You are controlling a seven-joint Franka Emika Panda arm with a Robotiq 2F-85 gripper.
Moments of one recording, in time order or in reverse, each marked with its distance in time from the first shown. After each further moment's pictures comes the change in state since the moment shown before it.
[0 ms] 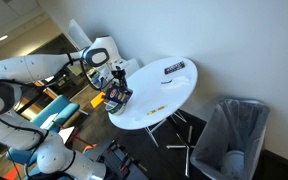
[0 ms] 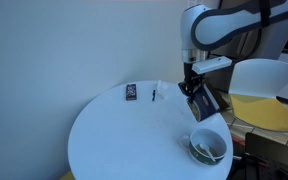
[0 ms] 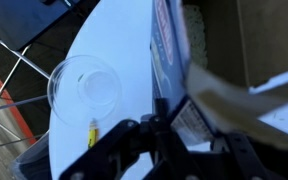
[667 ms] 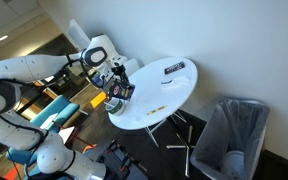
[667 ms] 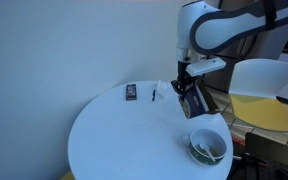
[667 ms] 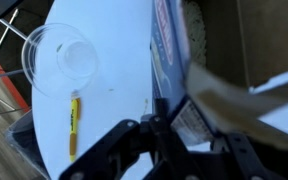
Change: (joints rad) arm 0.004 -0.004 0.051 -0.003 -0.056 0.133 0.049
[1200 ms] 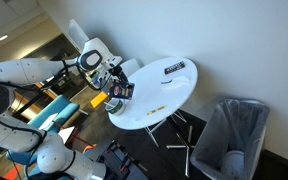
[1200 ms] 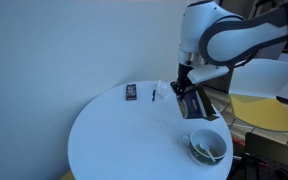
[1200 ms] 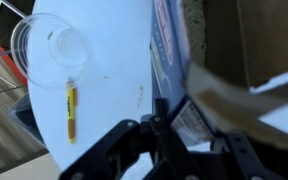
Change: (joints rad) arm 0.011 -0.077 0.041 -0.109 -0.093 0.148 0.096
